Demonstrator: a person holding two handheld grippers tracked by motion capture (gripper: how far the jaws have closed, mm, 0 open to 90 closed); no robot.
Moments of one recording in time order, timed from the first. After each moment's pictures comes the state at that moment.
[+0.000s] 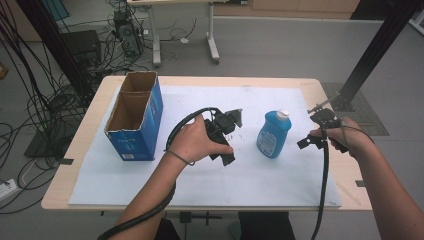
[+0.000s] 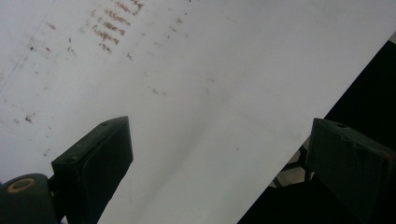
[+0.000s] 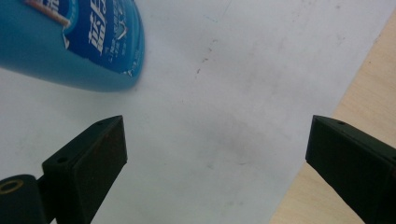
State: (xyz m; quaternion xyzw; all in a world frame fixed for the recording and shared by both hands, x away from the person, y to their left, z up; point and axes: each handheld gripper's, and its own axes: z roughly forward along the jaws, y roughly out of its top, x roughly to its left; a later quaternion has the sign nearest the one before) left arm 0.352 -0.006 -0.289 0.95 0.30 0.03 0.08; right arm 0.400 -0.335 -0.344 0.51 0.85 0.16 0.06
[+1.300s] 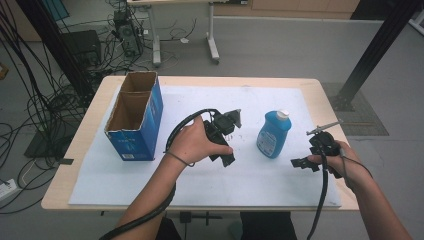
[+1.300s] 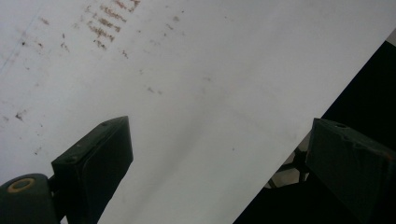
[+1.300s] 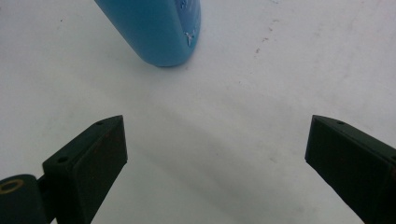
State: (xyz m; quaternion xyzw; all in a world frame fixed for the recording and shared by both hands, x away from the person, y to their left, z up) left arm 0.351 -0.004 -0.291 0.95 0.31 0.02 0.08; right arm 0.344 -0.325 -0.380 0.48 0.84 0.25 0.09
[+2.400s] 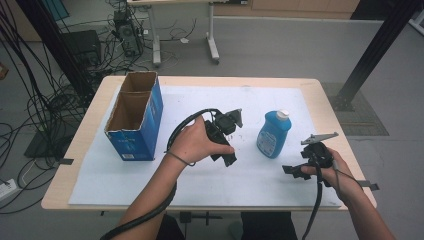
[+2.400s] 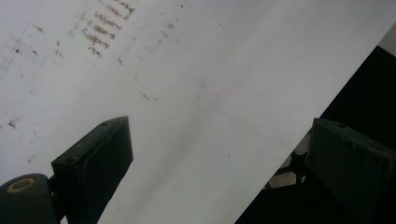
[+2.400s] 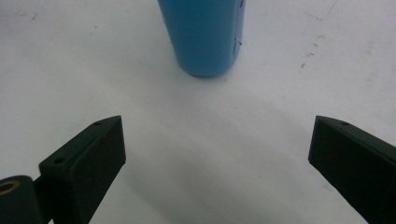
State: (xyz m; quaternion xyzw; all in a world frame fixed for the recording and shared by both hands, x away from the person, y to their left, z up) left arm 0.351 -0.006 -0.292 0.95 0.31 0.02 0.09; right arm 0.326 -0.310 -0.403 0.45 0.83 0.31 0.11
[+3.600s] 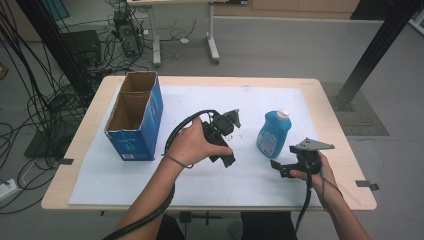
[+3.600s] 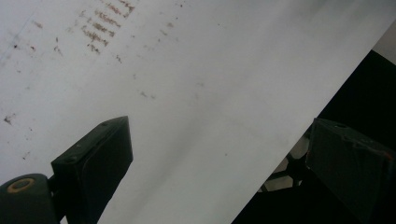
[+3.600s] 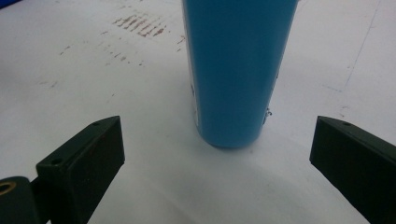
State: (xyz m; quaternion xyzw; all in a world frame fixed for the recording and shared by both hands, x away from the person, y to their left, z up) left arm 0.347 -0.002 -0.292 0.94 0.31 0.02 0.10; right arm 0.323 -0.290 -0.431 0.42 0.77 0.44 0.19
